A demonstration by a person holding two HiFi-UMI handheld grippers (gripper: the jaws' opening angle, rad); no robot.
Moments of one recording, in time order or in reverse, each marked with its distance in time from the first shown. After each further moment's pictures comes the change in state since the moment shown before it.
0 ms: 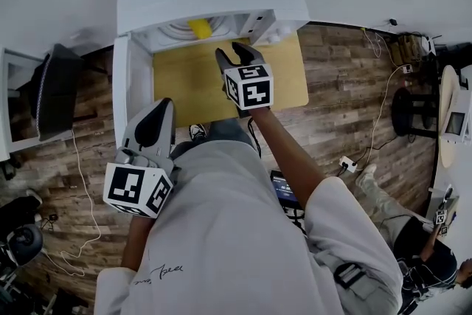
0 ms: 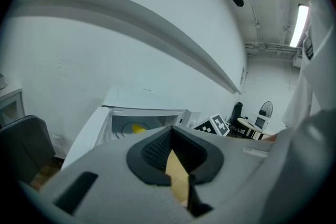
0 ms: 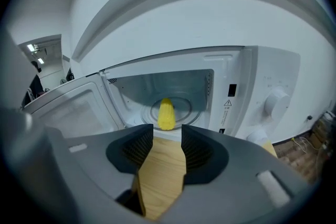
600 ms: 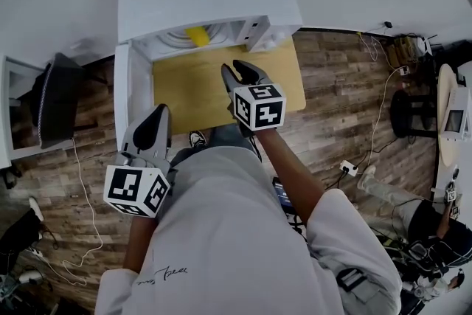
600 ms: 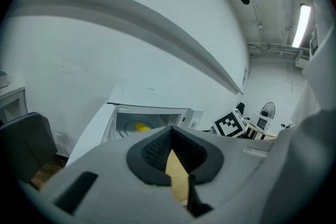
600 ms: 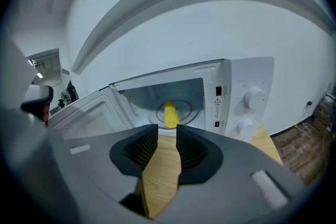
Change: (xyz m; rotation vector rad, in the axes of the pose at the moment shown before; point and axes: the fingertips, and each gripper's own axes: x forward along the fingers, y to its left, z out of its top) left arm -0.007 0.008 -0.006 -0.016 0.000 0.018; right arm -0.050 0.010 0.002 0.105 -0.037 0.023
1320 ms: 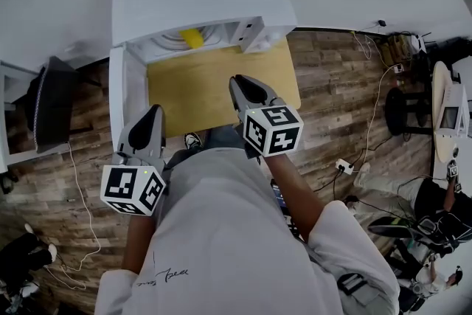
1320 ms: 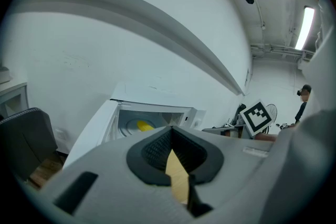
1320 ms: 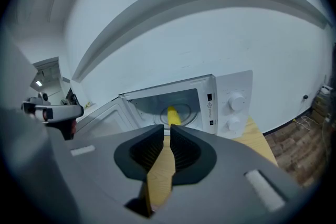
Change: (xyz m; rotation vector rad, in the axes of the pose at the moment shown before) left arm 0.006 0.011 -0.006 -0.024 0.005 0.013; right arm -0.058 0.011 0.009 0.060 -0.040 0.006
